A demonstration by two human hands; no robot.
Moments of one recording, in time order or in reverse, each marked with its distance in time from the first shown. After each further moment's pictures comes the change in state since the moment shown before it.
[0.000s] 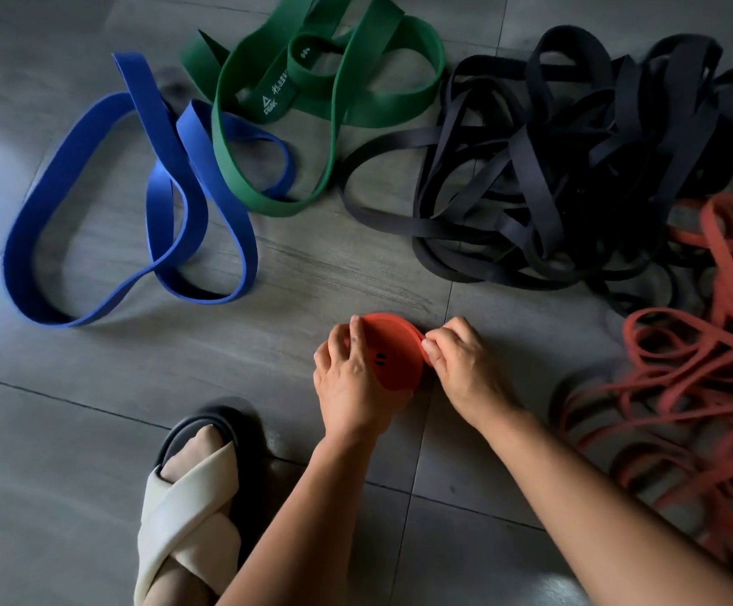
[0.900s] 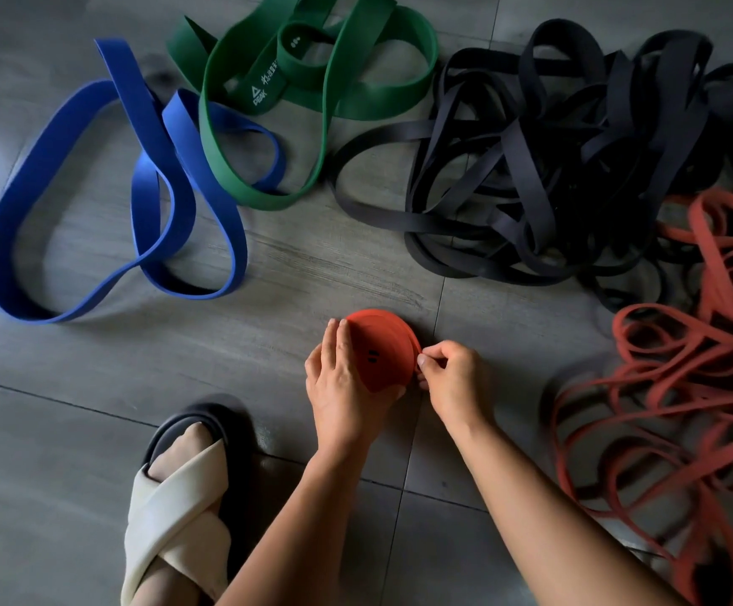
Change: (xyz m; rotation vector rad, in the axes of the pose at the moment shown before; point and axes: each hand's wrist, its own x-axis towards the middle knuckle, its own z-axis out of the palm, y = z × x) left_hand -0.007 -0.010 0.012 -0.137 0.110 0.023; right_hand -0.007 -0.022 0.011 0.516 0.023 0.676
